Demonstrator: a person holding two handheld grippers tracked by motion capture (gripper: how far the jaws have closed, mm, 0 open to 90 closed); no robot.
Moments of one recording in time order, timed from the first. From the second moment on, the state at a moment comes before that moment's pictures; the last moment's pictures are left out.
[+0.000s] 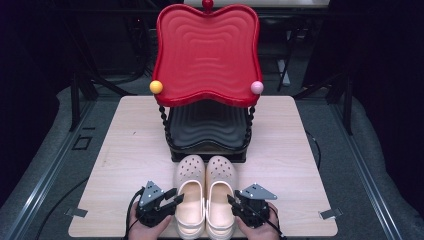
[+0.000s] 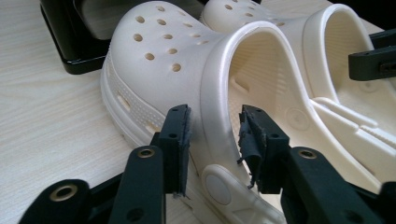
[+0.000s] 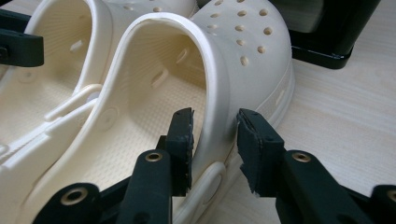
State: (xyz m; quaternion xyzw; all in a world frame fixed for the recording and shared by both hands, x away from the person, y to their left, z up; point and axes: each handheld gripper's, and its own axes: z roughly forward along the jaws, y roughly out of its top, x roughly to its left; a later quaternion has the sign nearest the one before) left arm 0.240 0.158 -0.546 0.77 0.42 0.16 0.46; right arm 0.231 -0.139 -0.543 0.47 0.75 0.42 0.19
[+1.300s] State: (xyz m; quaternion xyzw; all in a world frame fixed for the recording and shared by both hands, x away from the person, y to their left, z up) left arm 0.243 0.152 -0.552 0.76 0.45 0.17 0.44; right arm 0.240 -0.134 -0.547 0.50 0.74 0.42 0.19
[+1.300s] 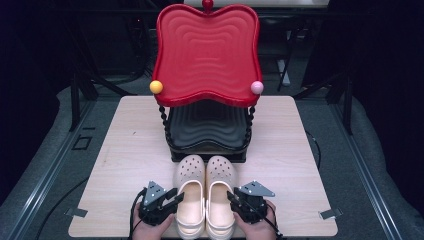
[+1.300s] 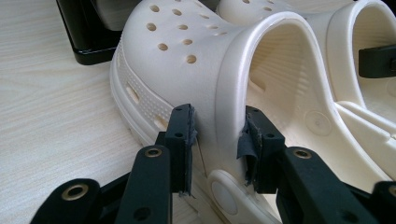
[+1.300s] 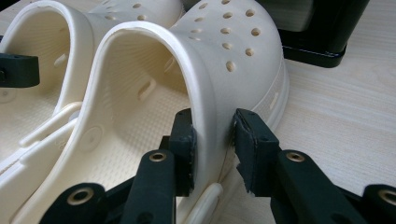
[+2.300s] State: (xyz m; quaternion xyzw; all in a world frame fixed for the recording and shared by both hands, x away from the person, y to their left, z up) left arm 0.247 0.152 -0.548 0.75 0.46 0.19 0.43; right arm 0.242 -0.131 -0.548 0.49 0.73 0.41 0.23
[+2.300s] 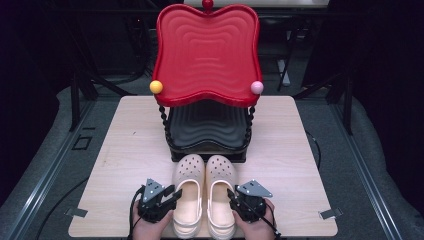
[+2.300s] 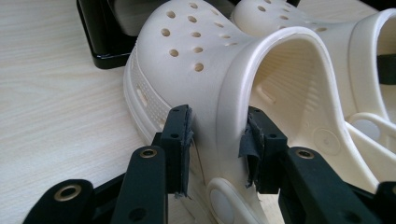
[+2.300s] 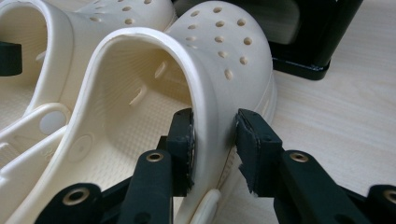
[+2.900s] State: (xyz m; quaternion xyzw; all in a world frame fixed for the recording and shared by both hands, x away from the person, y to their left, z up) left arm 0.264 0.132 -0.540 0.76 0.43 0.24 0.44; right arm 0.261 -0.119 -0.541 0.43 0.76 0.39 0.28
